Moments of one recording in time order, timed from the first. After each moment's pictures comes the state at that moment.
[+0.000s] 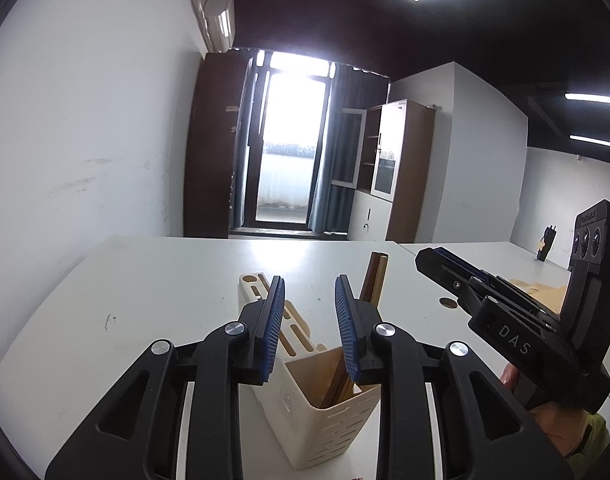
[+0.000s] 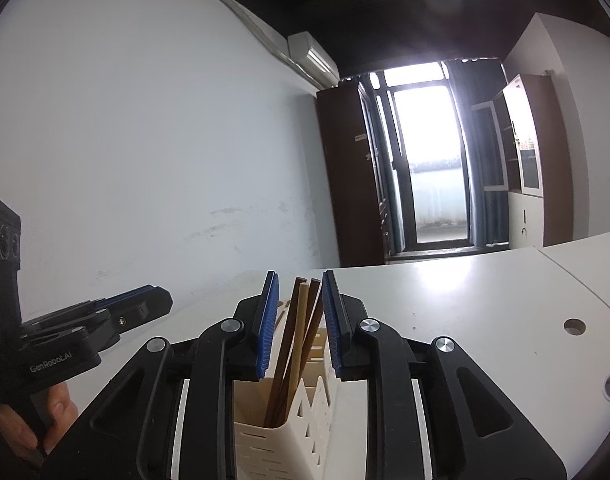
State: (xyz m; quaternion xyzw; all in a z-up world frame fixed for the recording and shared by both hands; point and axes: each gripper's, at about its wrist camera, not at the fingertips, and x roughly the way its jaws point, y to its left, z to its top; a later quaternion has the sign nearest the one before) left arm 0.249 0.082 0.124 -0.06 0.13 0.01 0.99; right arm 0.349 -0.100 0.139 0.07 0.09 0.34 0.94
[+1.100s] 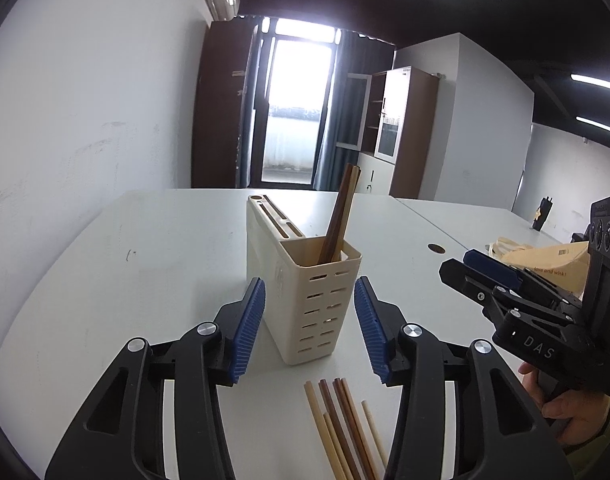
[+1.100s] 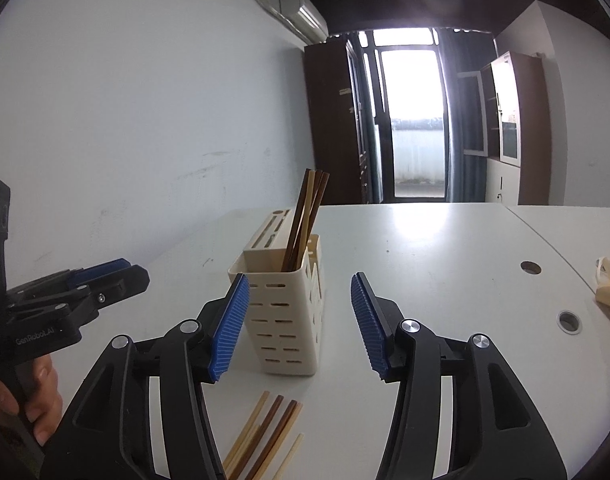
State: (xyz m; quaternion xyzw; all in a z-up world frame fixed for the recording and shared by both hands) left arm 0.175 0.064 0.095 -0.07 0.21 0.02 0.98; right arm 0.269 -0.113 0.117 0.02 0.18 0.30 0.94
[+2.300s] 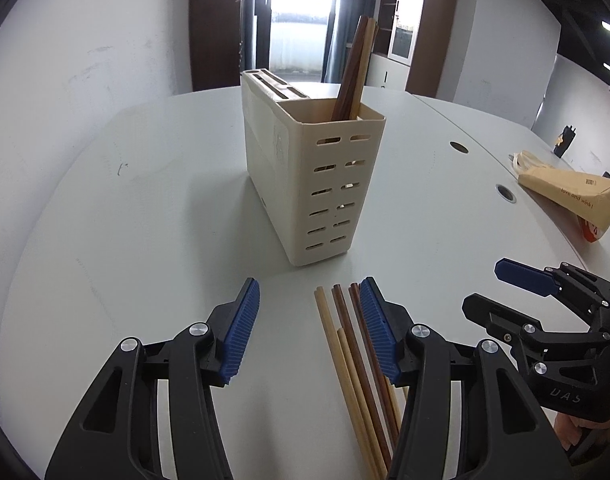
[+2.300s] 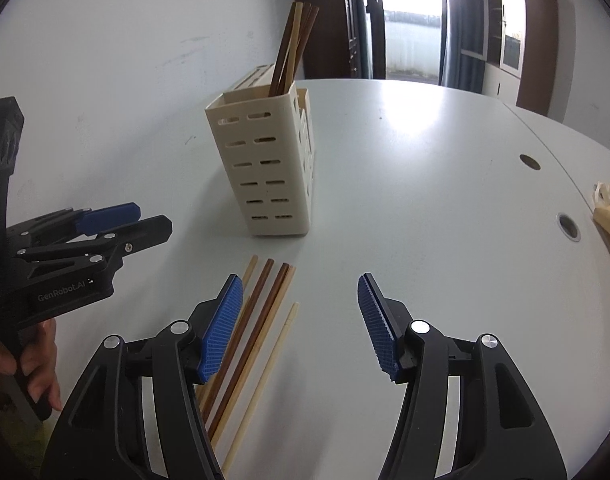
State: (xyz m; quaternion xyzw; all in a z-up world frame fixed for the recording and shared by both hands) left arm 0.207 0.057 0.032 -0.05 0.40 0.03 0.92; right arm 0.260 -0.106 0.047 -0.04 0.39 0.27 0.88
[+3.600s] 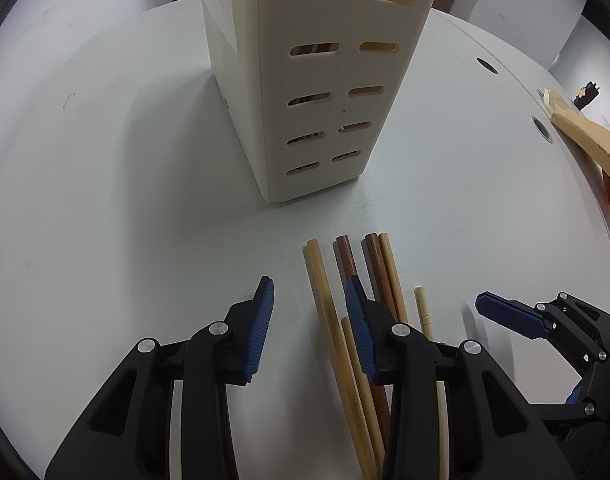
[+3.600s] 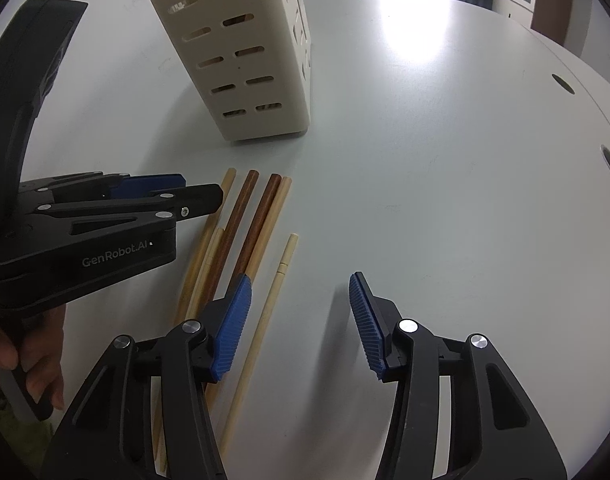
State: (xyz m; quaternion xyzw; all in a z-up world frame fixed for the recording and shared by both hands) left arm 0.277 0.052 -0.052 -0.06 0.54 0.01 0.84; right arm 0.289 -0.075 -0.026 -0.05 0.52 0.25 0.82
